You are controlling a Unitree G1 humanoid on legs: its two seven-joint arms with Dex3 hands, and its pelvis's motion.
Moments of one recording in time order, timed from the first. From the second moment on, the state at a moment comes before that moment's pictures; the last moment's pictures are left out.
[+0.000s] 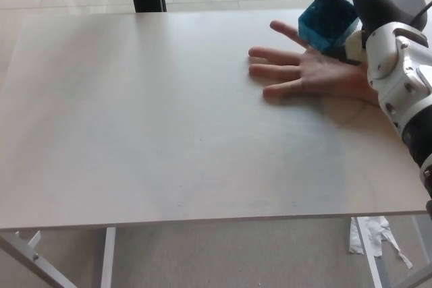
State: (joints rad) left_arm 0.21 0.68 0.60 0.93 -0.32 0.08 -0.21; right_arm -1.04 -0.27 0.31 1.12 -0.59 0.10 -0.31
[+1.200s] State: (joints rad) left_arm 0.20 0.68 0.60 0.91 -0.33 0.08 -0.21; right_arm -1.04 -0.25 0.51 1.23 -0.64 0.26 -0.21
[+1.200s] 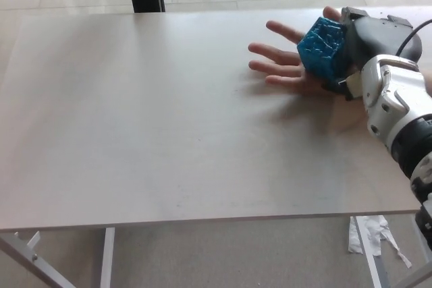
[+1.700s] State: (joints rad) left_arm 0.20 0.68 0.60 0.93 -0.33 0.08 -0.21; right_arm -1.04 -0.35 0.48 0.90 -0.66 0.27 -0.13
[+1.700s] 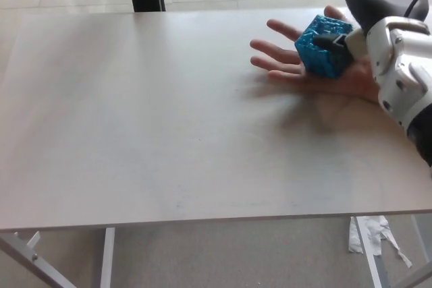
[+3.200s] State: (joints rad) left_arm 0.15 0.68 0.59 1.01 -0.33 0.08 -0.21; right_arm 0.30 -0.37 -0.59 0.06 -0.33 0.03 0.00
